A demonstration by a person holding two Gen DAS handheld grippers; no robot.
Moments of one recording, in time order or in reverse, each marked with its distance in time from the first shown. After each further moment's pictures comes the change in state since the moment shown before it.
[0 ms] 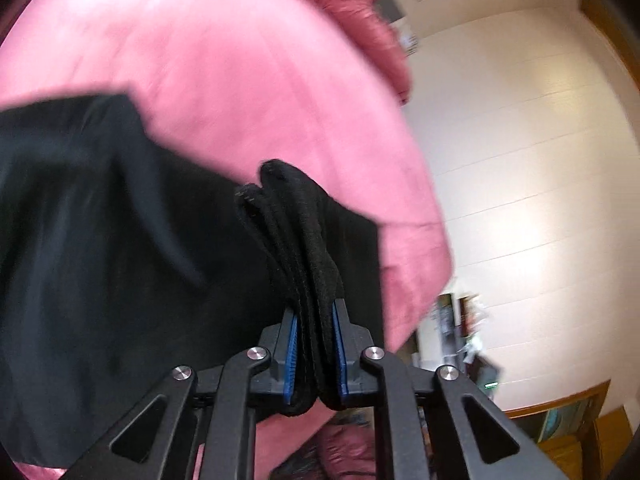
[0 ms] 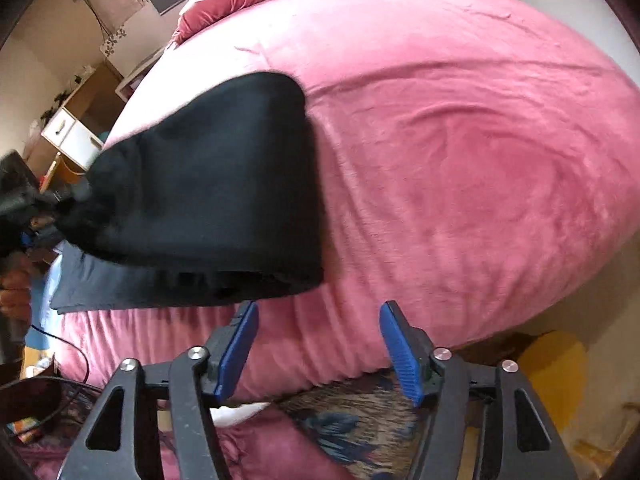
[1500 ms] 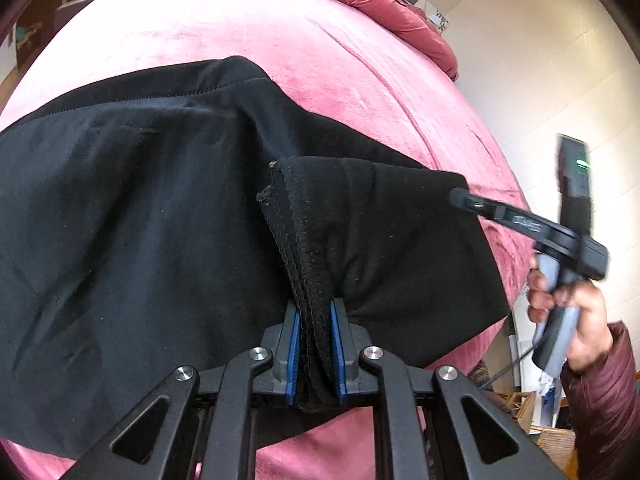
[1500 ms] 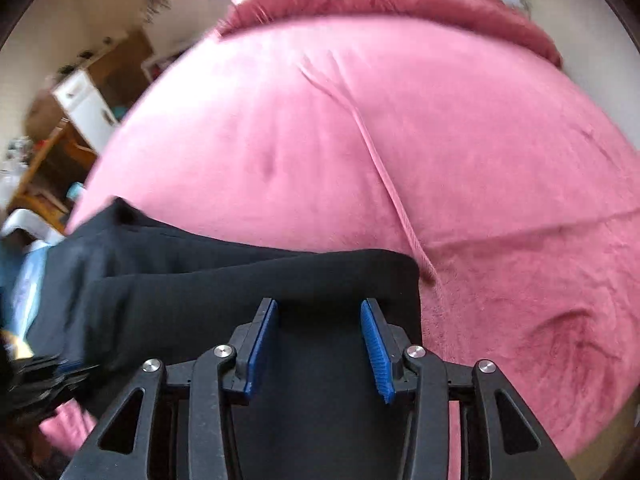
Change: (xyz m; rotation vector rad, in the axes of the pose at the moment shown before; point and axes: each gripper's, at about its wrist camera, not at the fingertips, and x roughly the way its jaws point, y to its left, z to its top) left arm 0.021 0.047 -0.047 0.134 -0.006 0.365; right arm 0.092 0.128 0.132 -0.216 -0.042 -0.097
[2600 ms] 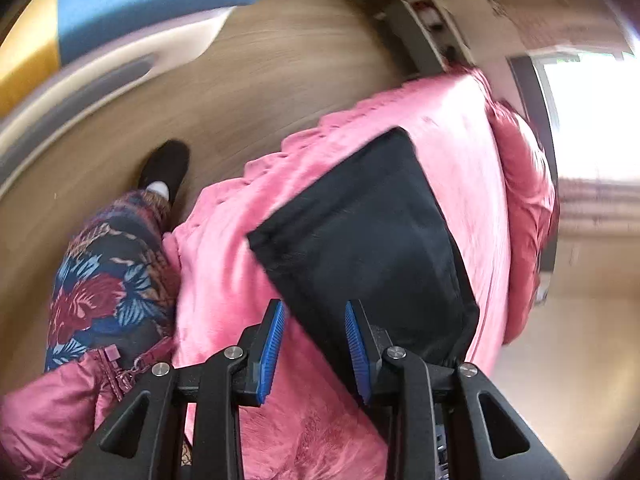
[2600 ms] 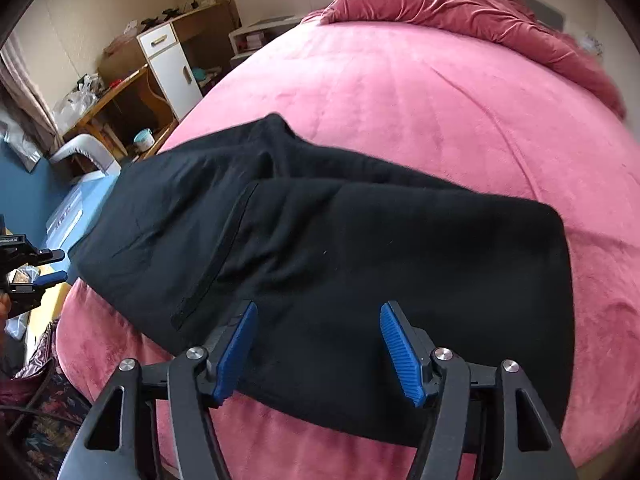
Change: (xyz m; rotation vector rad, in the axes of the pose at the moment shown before) left arm -0.180 0.237 -0.145 -1.068 -0.325 0.018; right arm -0.030 0.126 -0.085 -0.226 -0.044 0.160
